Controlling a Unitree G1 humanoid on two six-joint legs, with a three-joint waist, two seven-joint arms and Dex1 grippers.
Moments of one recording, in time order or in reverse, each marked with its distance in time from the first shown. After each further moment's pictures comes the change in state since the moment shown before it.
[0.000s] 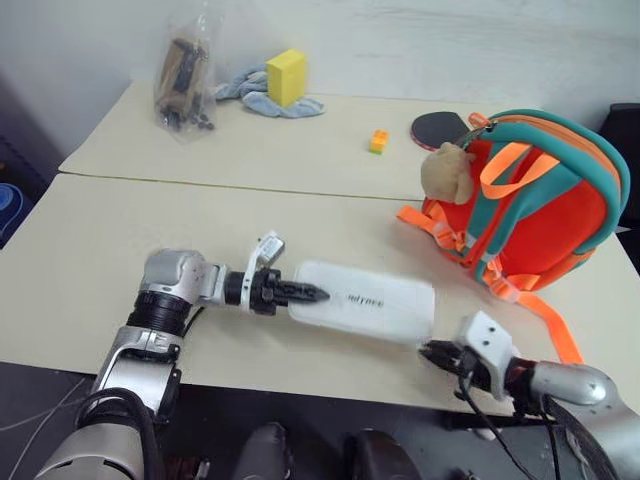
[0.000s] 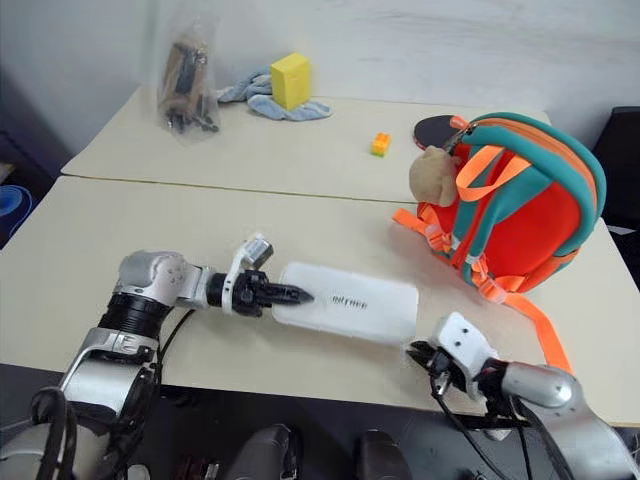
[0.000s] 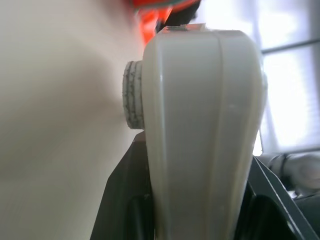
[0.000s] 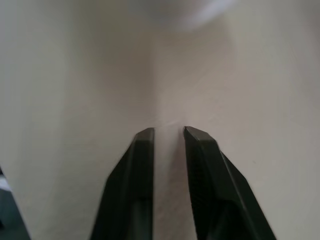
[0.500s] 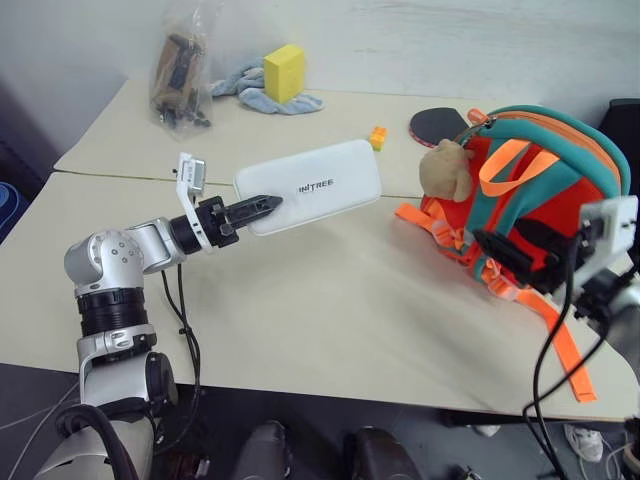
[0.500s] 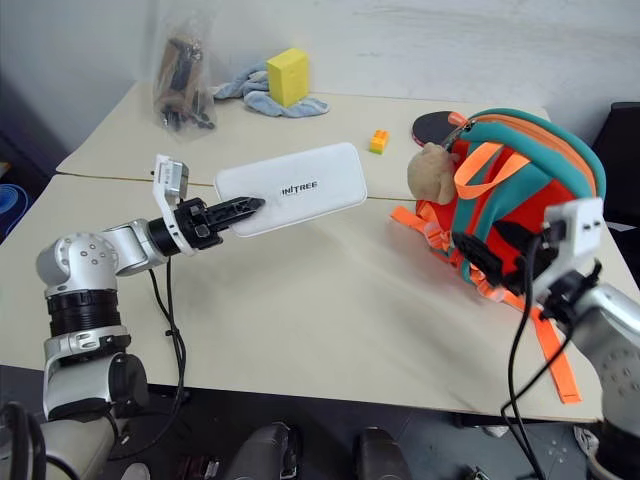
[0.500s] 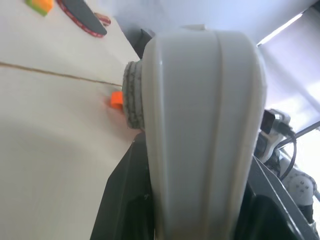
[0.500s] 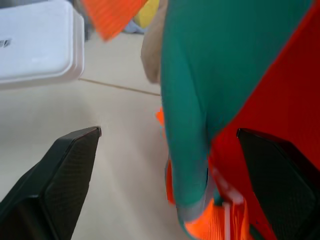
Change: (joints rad) left arm 0.021 -0.001 0.298 -0.244 -0.033 -0.258 0.263; right arm -0.521 0.069 -0.256 0.239 0.378 0.226 -0.275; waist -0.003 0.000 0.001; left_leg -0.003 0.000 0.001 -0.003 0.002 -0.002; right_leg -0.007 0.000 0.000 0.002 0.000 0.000
